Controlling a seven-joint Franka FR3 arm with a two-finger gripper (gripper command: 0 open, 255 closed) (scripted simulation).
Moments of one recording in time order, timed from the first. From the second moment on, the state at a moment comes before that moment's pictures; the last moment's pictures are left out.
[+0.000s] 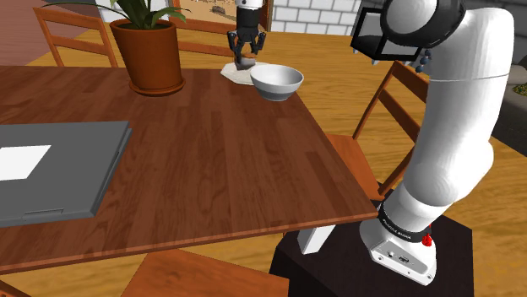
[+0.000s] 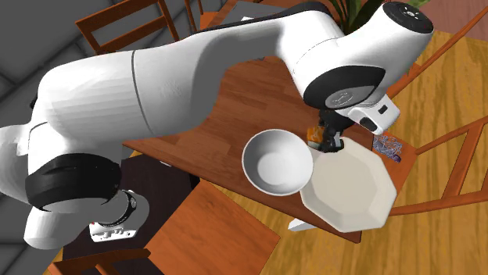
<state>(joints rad) -0.31 0.42 0.26 -1.25 -0.09 1.67 0.32</state>
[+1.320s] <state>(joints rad) -0.37 0.62 0.22 -1.08 -0.12 1.71 0.20</state>
